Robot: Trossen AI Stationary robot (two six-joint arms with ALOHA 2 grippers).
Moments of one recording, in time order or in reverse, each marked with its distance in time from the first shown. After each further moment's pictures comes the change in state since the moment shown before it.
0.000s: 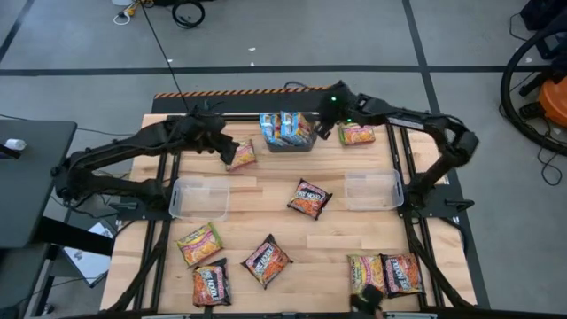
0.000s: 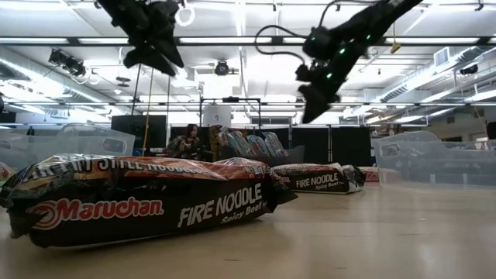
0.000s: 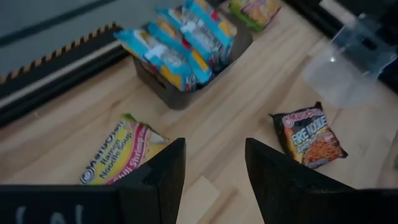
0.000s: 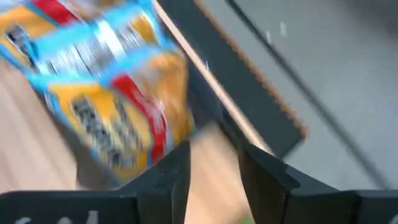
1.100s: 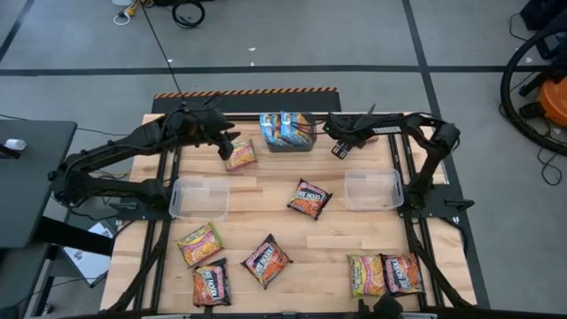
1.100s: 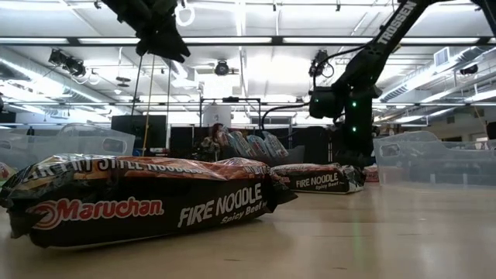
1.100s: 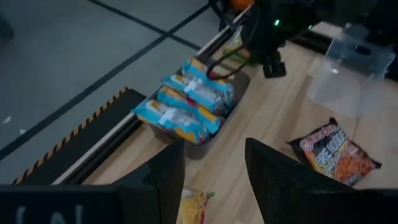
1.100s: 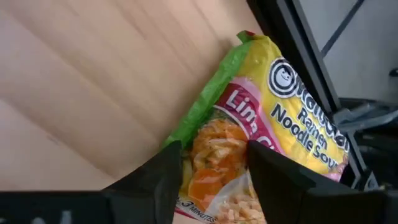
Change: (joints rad) left arm 0.040 -0.026 0.000 0.149 -0.026 0.295; right arm 0.003 0.198 -0.229 -0.100 0.387 0.165
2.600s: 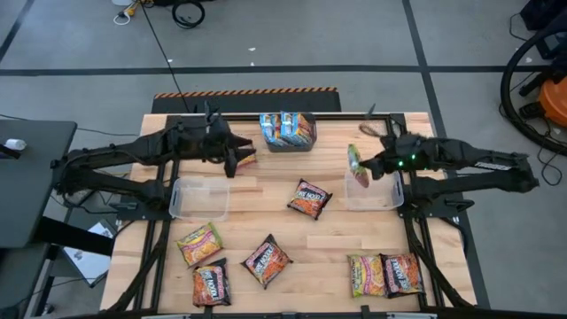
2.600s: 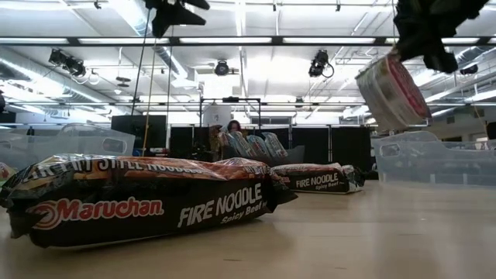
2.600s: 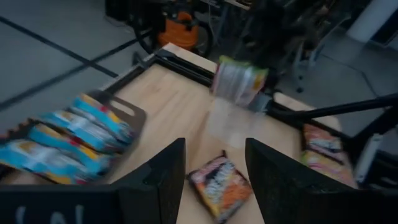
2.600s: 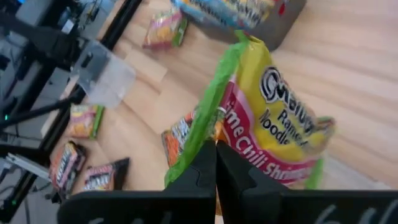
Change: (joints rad) left arm -0.265 0.002 0.000 0.207 0.045 -0.222; right arm 0.548 -1.133 -0.188 -0.240 -0.357 0.883
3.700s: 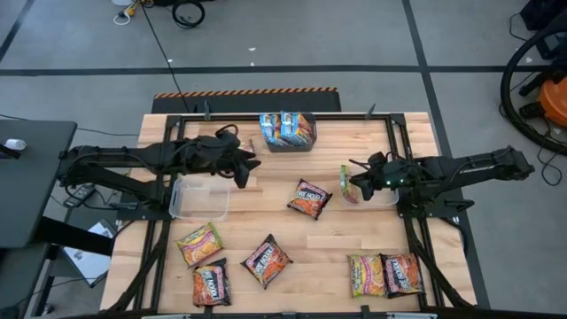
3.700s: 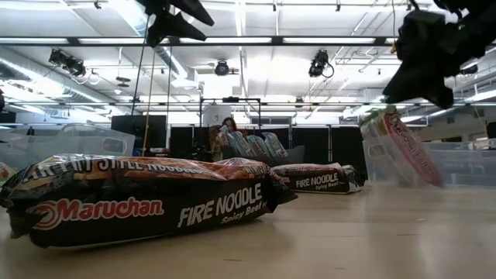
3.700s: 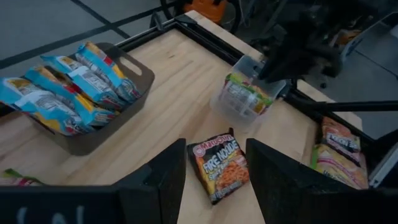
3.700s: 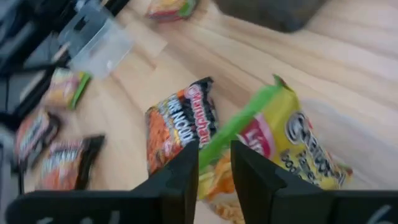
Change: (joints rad) left arm -0.127 0.085 0.000 -0.062 -0.191 -0.199; right arm 0.184 -0.023 -0.289 0.282 0.130 -0.074
